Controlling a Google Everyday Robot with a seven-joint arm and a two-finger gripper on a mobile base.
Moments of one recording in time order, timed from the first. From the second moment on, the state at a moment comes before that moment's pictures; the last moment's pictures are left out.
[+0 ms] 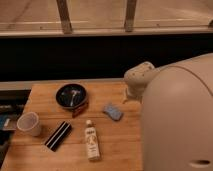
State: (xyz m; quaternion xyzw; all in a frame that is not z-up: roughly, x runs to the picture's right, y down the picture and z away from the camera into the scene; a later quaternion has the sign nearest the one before) arm 0.156 0.073 0.800 -0.15 0.20 0.70 0.67
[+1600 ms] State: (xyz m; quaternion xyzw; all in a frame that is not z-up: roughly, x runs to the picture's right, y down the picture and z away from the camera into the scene) arm -0.006 0.102 0.772 -0.20 0.15 0.57 0.78
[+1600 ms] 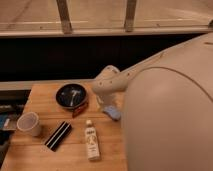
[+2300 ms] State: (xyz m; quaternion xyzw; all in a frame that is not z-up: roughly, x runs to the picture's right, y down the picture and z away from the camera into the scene) arm -0.030 0.110 0.768 -0.21 0.15 0.57 0.78
